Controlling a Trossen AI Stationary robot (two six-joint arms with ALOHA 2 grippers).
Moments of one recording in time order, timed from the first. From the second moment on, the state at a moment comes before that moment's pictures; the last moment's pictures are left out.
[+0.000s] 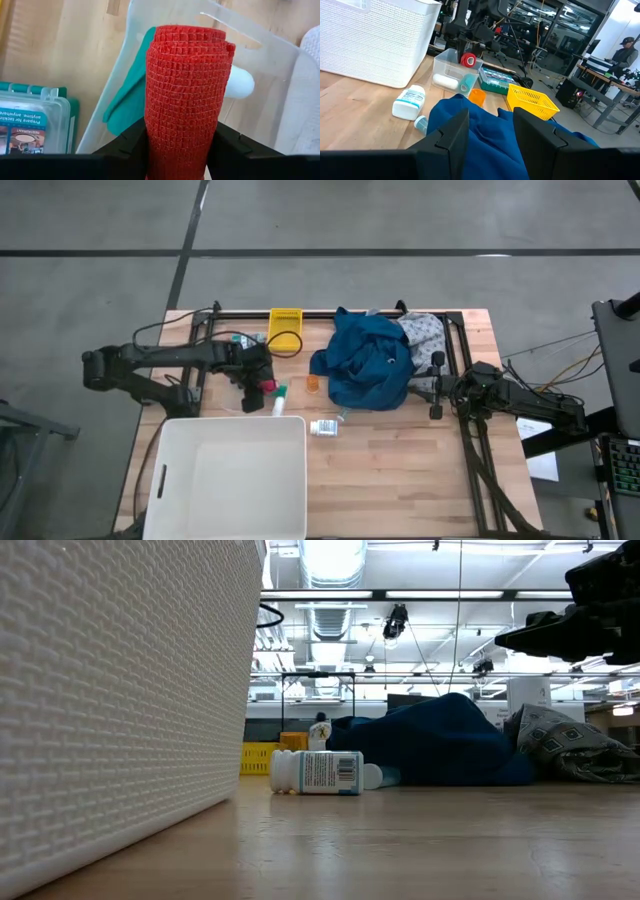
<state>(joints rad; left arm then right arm) 0.28 1.30 0.81 -0.80 0.11 0.03 -0.22 0.01 0.06 -0.11 -0.13 -0.32</state>
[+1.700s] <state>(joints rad) 0.28 1.30 0.79 -0.77 0.11 -0.07 -0.22 0.01 0.06 -0.11 -0.13 -0.32</state>
